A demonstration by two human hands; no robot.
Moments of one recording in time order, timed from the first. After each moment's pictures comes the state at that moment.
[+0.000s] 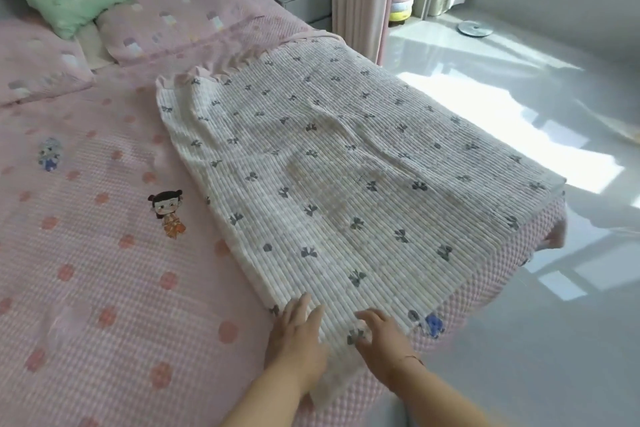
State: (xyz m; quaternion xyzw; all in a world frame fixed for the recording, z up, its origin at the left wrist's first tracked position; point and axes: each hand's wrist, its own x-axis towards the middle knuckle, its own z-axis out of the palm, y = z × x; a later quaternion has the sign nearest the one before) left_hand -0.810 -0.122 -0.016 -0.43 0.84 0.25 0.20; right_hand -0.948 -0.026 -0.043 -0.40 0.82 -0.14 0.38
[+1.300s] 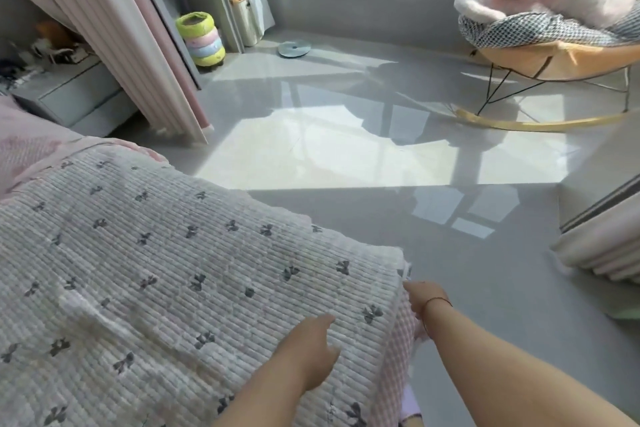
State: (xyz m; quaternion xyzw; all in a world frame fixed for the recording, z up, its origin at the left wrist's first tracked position) left_hand -1.354 -0.173 0.004 -0.21 0.86 0.32 0.34; right_hand -1.512 -0.005 -0.059 0.19 0.83 -0.37 0.37
